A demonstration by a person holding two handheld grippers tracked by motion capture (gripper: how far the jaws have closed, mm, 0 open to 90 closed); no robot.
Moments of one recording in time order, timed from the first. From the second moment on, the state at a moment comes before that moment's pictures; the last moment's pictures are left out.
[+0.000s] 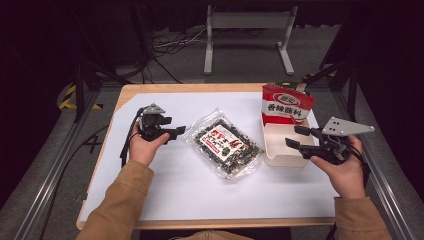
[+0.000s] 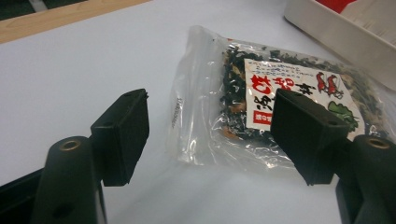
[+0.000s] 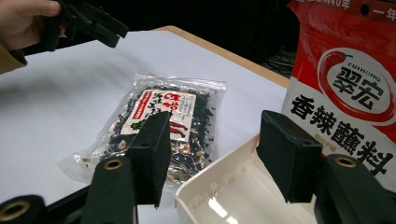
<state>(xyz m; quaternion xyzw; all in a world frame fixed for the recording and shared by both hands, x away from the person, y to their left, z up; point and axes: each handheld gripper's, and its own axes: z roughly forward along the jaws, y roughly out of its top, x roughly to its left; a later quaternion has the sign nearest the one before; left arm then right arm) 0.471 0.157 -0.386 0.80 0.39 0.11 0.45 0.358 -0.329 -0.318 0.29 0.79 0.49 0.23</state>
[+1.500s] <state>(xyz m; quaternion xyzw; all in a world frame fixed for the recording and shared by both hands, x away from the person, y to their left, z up) 0.518 0.153 -0.441 0.79 0.46 0.00 0.40 0.358 -0.319 -0.324 0.28 0.79 0.50 0.20</state>
